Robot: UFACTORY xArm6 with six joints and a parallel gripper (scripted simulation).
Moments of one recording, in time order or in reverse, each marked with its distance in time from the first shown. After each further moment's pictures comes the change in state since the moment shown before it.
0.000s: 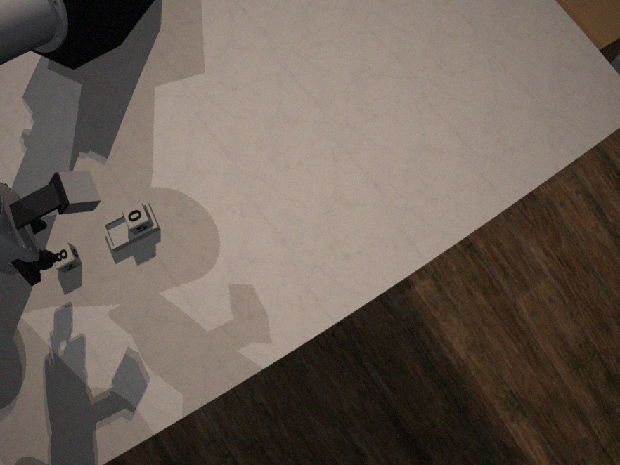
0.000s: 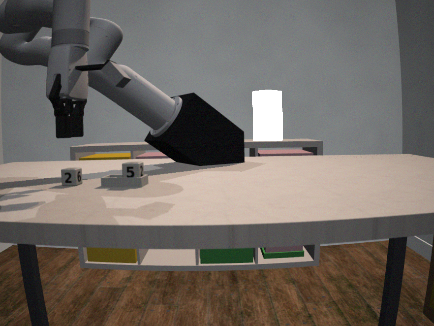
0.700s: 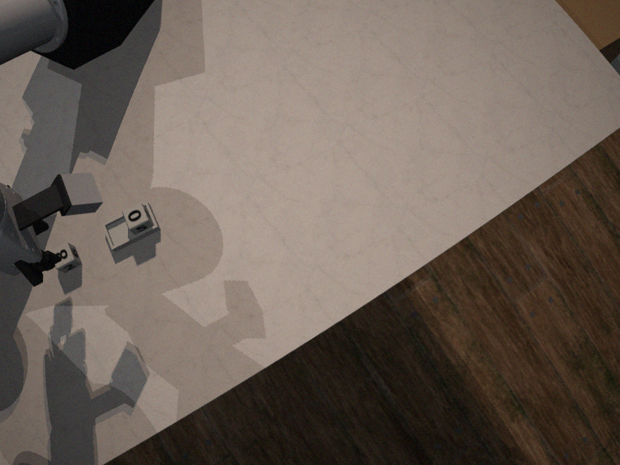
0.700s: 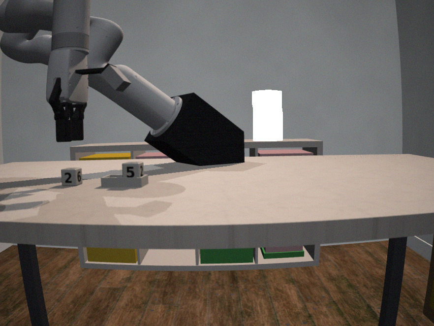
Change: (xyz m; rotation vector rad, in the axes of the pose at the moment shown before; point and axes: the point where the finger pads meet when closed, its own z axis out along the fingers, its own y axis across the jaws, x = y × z) arm 0.000 0.000 0.007 0.000 -0.001 0.000
